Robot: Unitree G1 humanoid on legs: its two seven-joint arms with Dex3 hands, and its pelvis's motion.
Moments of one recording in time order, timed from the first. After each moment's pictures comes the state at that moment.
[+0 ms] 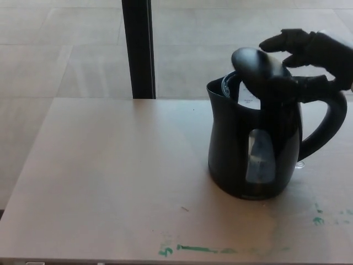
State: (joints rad) left_arm 0.13 0.58 0.46 1.26 -0.22 0.02 -0.44; right_arm -0.95 -0.63 0.35 0.55 -0.24 0.00 0.36
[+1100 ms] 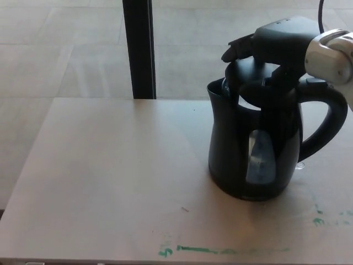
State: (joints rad) left_arm 0.10 0.61 0.41 1.27 -0.21 -0.01 -0.45; right_arm -1.20 -0.62 0.62 0.60 -0.57 -0.13 0.44
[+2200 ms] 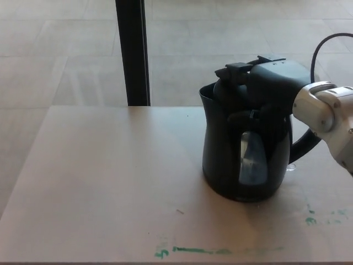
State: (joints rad) left_arm 0.08 0.61 0.43 1.27 -0.22 0.00 -0.47; right_arm -1.00 -0.53 0.54 0.56 -0.61 -0.05 0.31
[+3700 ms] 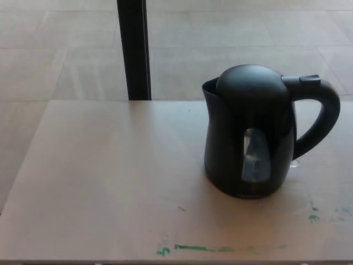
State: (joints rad) left_arm 0.13 0.62 0.45 1.27 -0.22 0.00 -0.47; right_arm -0.73 -1.20 -0.17 0.69 -0.34 -0.09 0.71
